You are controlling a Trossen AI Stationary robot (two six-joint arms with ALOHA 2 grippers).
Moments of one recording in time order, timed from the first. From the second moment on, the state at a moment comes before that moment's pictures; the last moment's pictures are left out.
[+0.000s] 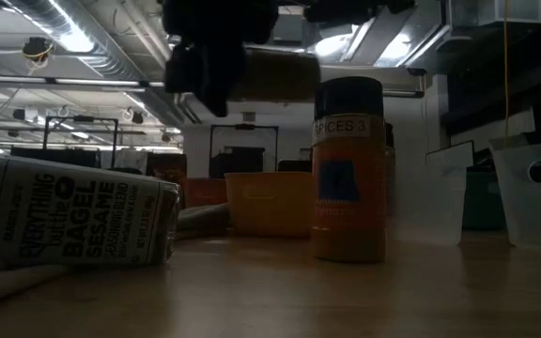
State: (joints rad) left arm -0.19 1.76 1.41 -0.75 0.11 -0.68; right arm 0.30 1.38 0.98 -0.04 0.21 -0.23
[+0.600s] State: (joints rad) left arm -0.13 1.75 1.41 -0.60 0.24 -0.68; right arm 0.30 1.39 0.98 -0.09 0.32 -0.23
